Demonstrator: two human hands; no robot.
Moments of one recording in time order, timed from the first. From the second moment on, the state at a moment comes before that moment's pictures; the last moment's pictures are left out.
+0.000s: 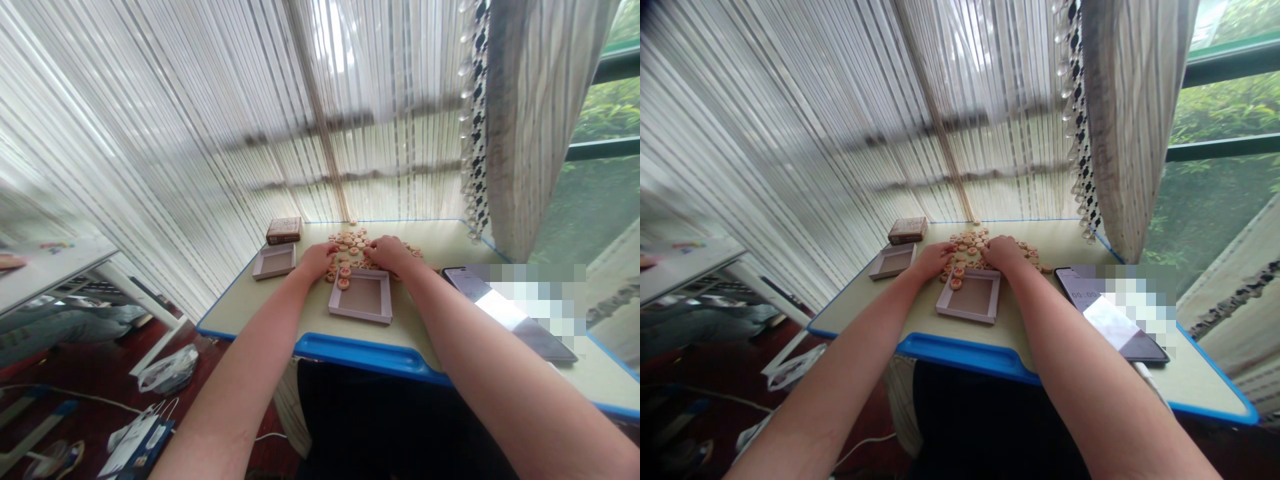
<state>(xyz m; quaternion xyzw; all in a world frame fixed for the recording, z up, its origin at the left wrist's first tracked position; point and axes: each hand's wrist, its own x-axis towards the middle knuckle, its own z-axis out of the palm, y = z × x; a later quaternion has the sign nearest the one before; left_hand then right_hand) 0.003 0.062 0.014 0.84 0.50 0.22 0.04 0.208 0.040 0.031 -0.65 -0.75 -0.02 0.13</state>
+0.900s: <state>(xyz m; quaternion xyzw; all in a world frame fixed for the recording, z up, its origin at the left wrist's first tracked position) 0.010 0.054 0.022 0.86 0.48 0.17 0.00 0.191 0.042 0.019 -0.55 -0.82 -0.02 0.14</state>
